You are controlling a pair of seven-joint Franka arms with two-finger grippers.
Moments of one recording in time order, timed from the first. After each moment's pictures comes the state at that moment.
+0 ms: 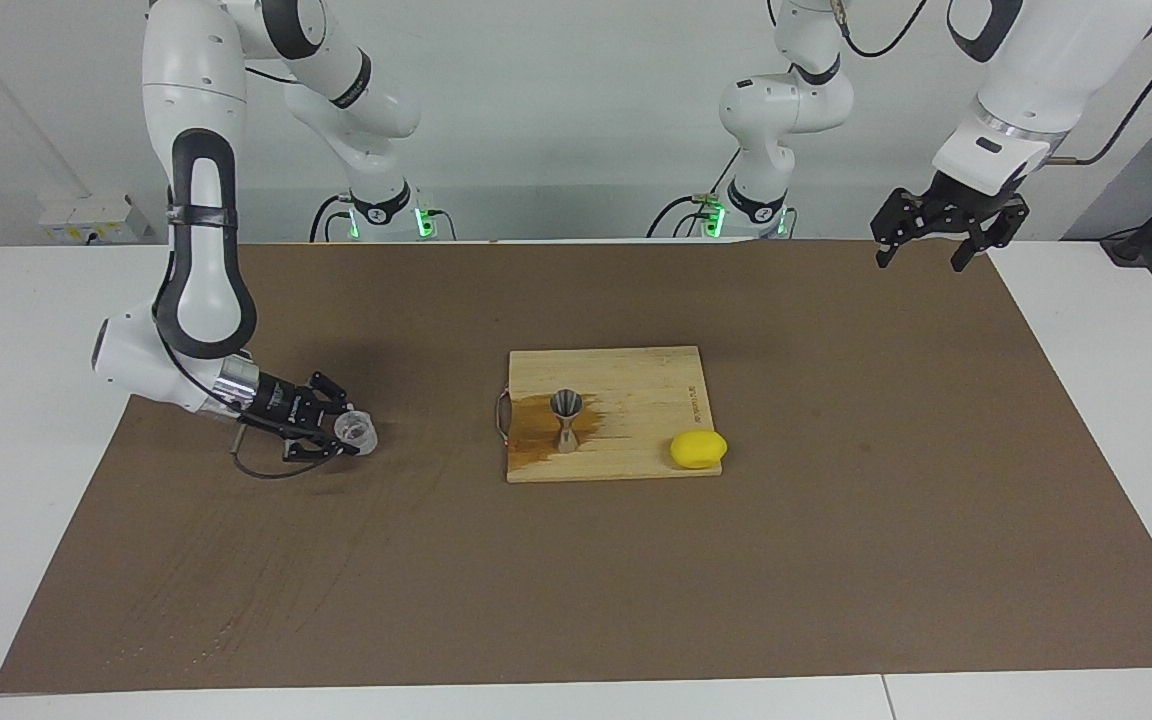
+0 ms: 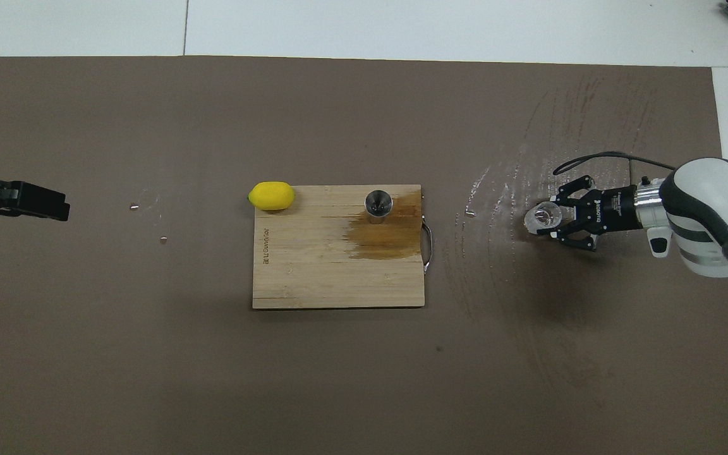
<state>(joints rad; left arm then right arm) 0.04 -0.05 -0.12 -1.61 -0.01 1.57 0.07 -0.28 0.40 0.10 -1.96 0.82 2.02 1.01</state>
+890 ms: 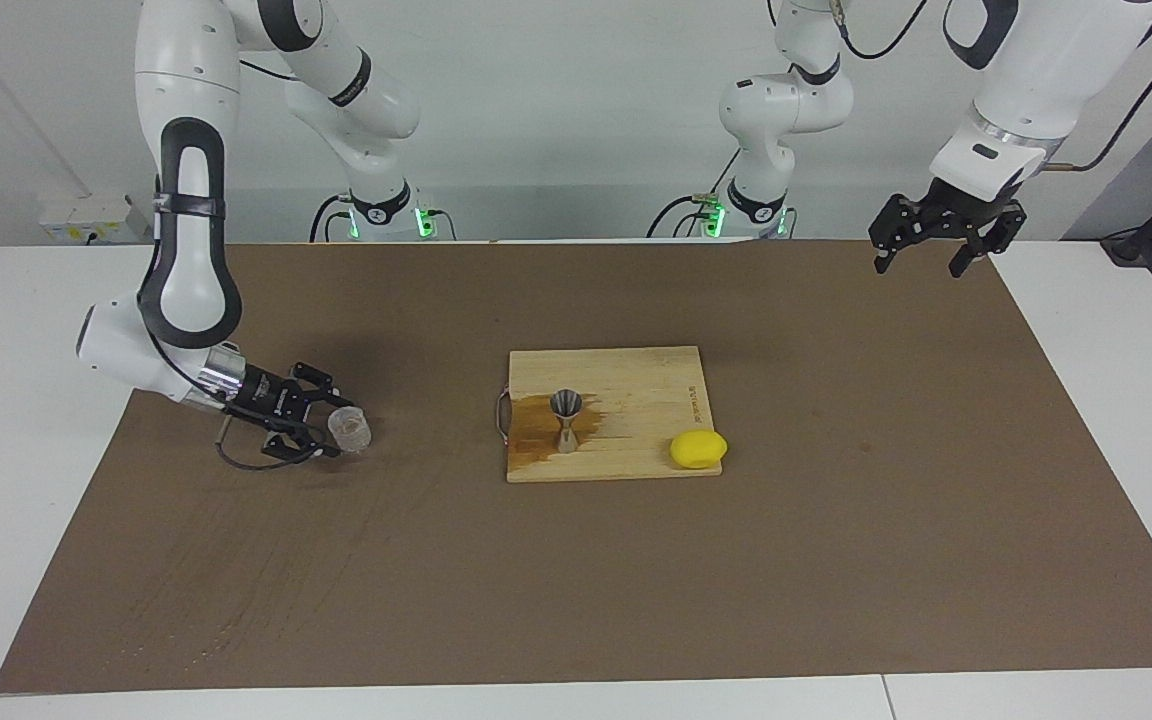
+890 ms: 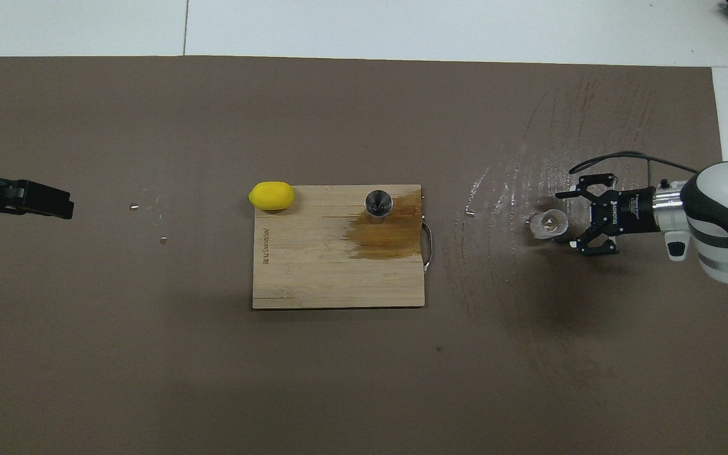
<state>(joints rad) 0.04 -0.05 -0.12 -1.62 -0.01 1.60 0.07 -0.31 0.35 0.09 -1.98 0.82 2.02 0.96</state>
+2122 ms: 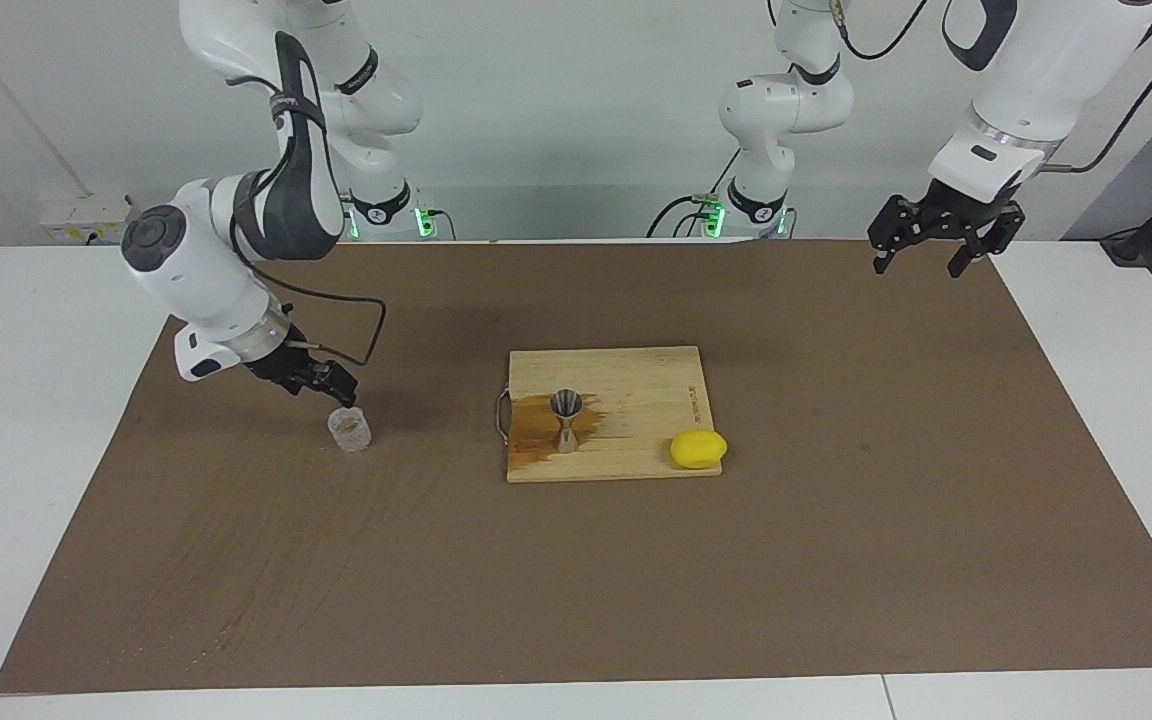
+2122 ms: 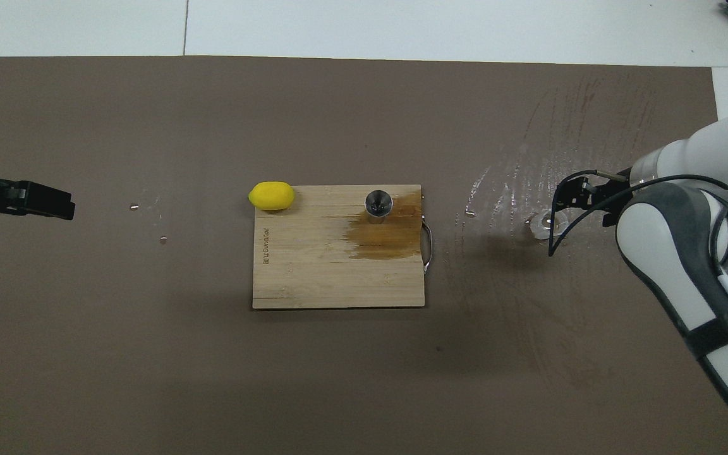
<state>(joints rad) 0.04 -0.05 -0.12 -1.63 -0.01 1.60 0.07 -0.10 0.12 0.11 -1.92 0.09 2.01 0.21</state>
